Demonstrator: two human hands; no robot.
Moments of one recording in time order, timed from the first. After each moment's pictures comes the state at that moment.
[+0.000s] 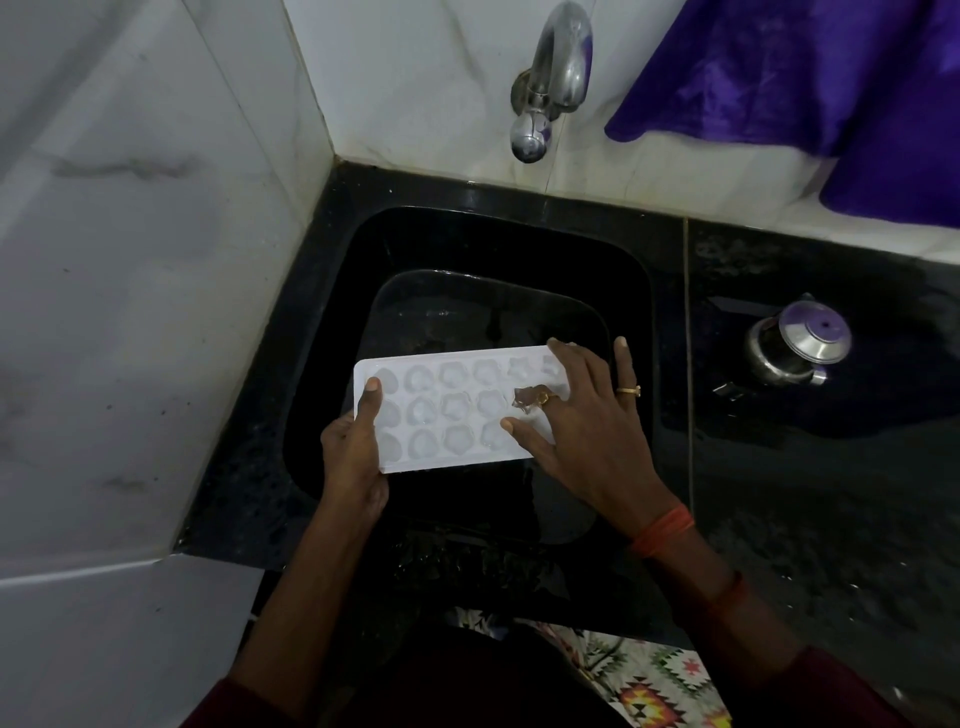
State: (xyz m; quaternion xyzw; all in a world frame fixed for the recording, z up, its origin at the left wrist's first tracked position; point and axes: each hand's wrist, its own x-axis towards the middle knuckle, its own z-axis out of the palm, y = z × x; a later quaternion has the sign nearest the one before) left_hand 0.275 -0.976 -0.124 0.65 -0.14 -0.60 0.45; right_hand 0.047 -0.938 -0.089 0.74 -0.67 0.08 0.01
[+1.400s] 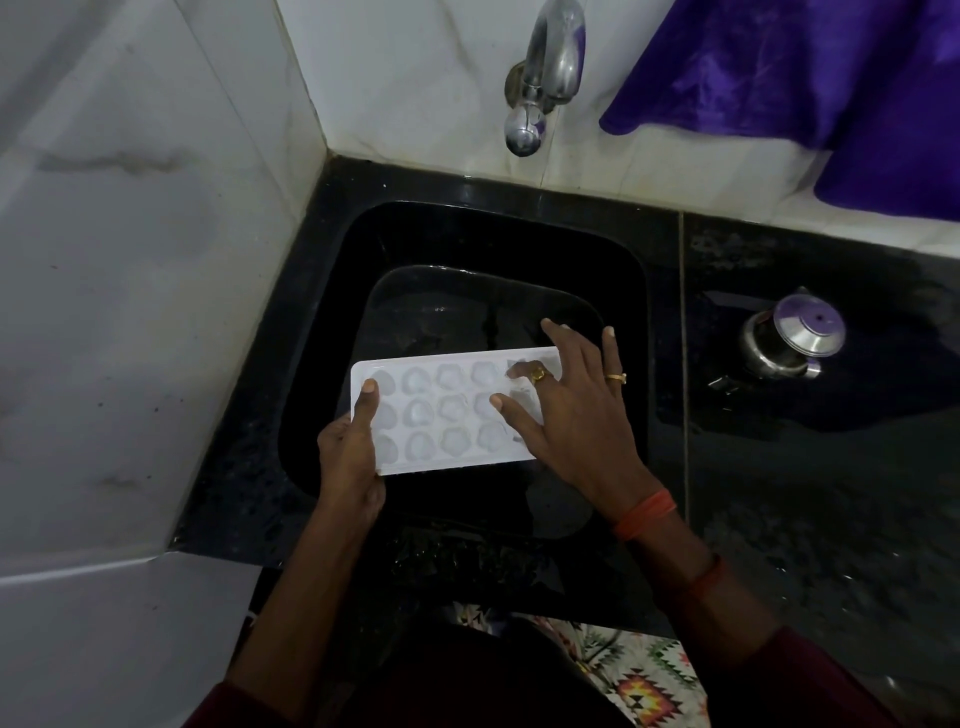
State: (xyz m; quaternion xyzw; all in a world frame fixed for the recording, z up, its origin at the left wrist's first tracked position) left_hand 0.274 -0.971 -0.125 0.65 -0.13 -0.61 0.45; right_hand 0.055 -0.947 -0.085 0.71 -0.69 0.14 -0.04
